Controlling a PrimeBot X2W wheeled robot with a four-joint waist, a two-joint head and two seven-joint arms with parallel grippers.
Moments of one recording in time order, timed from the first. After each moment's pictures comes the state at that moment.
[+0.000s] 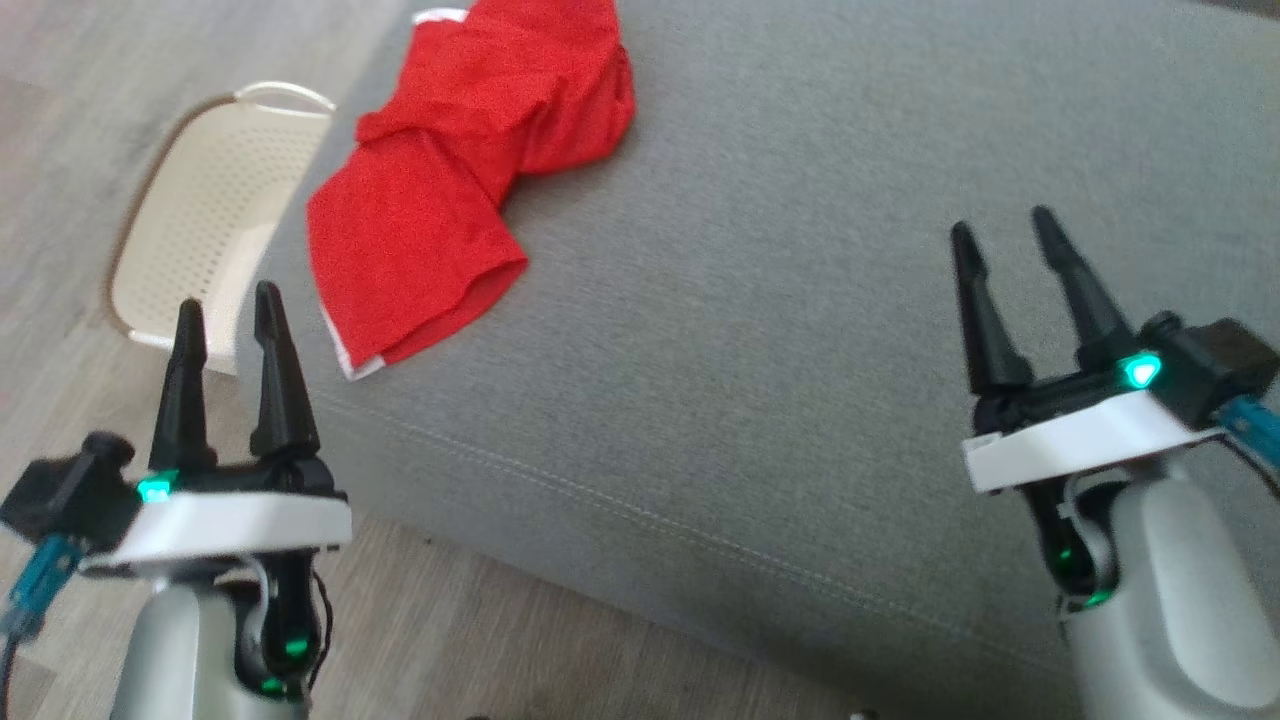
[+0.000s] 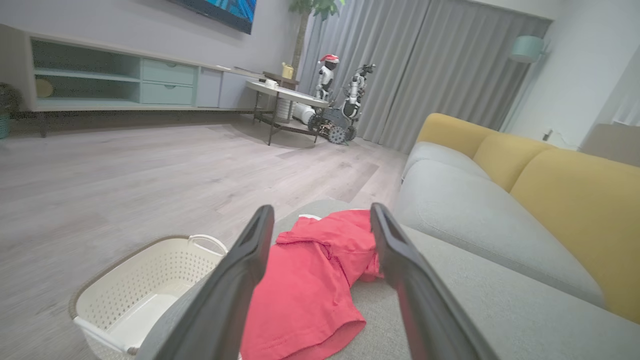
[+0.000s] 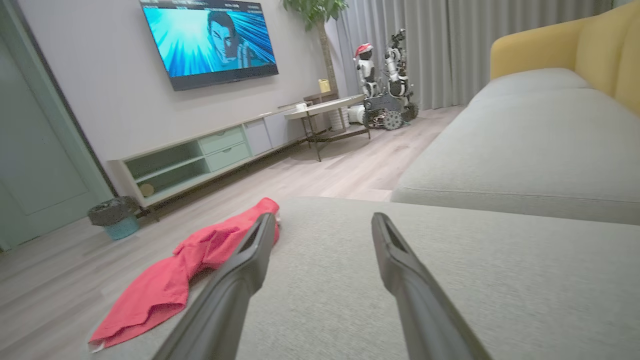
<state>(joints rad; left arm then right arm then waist) -0.09 0.04 -0.01 0.00 -0.39 -0.03 -0.26 -0.27 -0.14 0.20 0.19 0.21 0.12 -0.09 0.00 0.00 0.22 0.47</state>
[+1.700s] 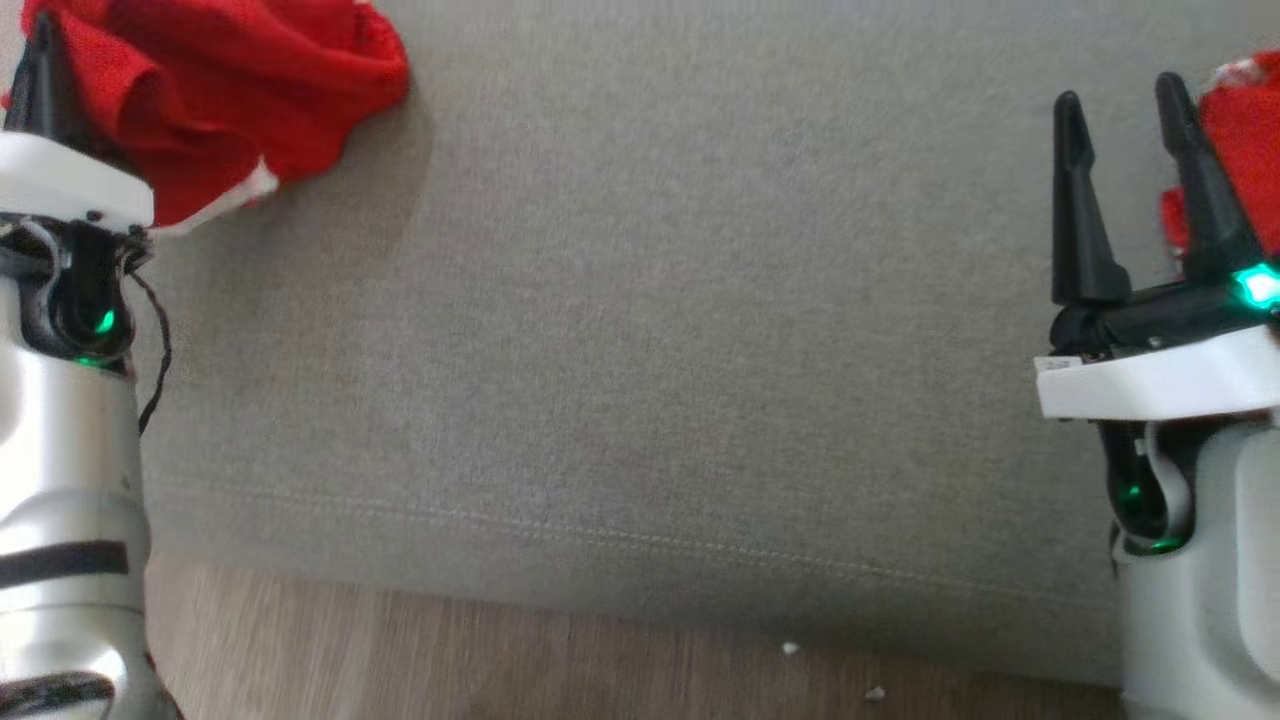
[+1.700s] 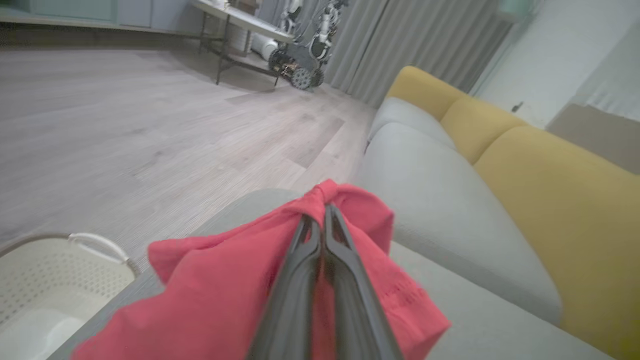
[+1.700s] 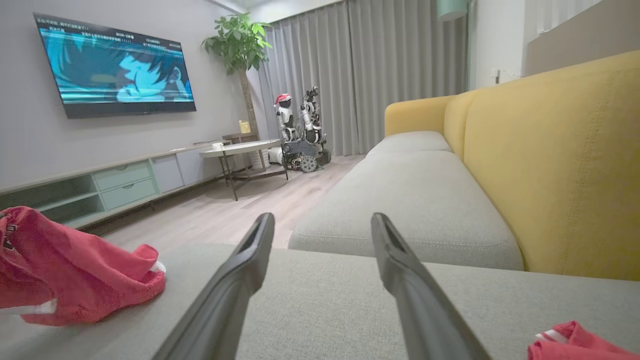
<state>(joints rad) -0.78 0.23 0.06 0.69 -0.60 -0.11 -0.08 -0.33 -0.13 0.11 -0.03 0.14 0.12 -0.02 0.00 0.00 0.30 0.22</state>
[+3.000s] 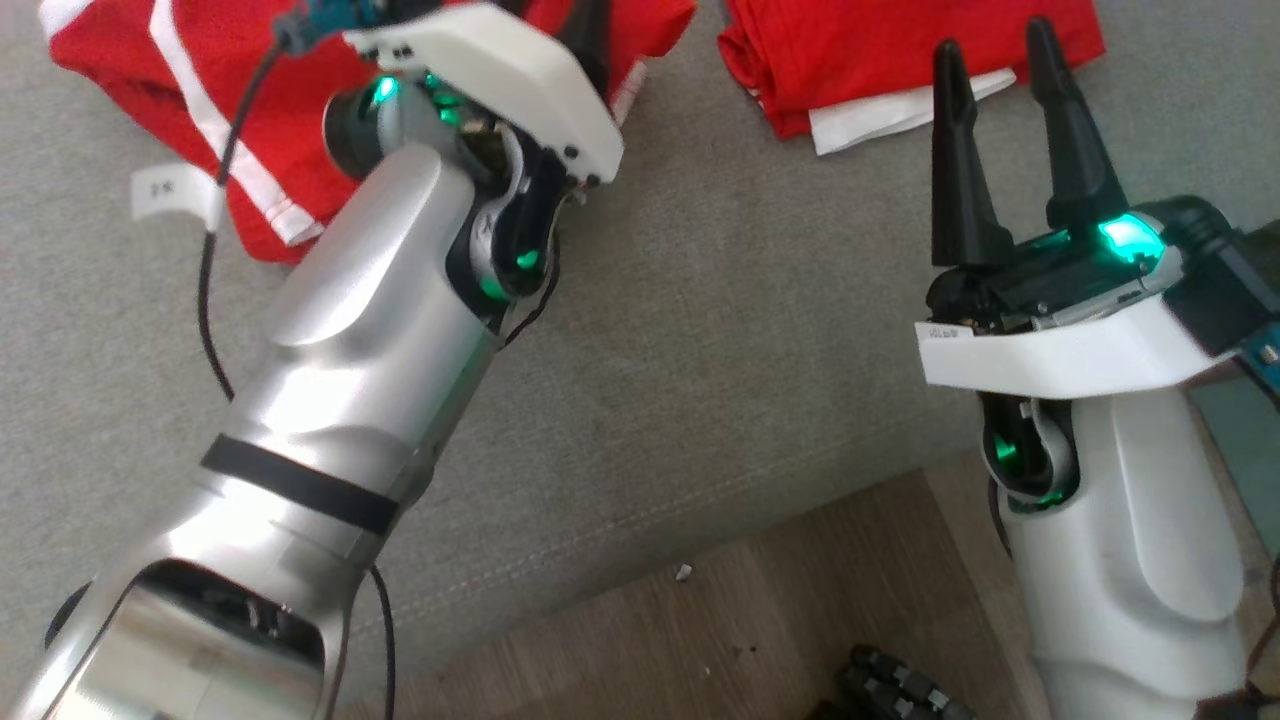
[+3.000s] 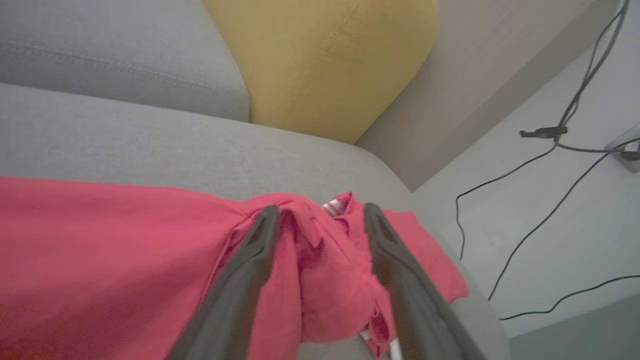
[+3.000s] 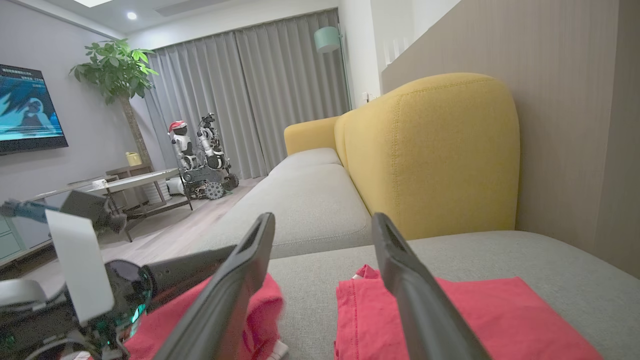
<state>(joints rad) -0.99 0.03 -0.67 0.60 -0.89 0.18 -0.10 -0.45 -0.07 0.27 0.10 0.25 0.12 -0.20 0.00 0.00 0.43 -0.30</state>
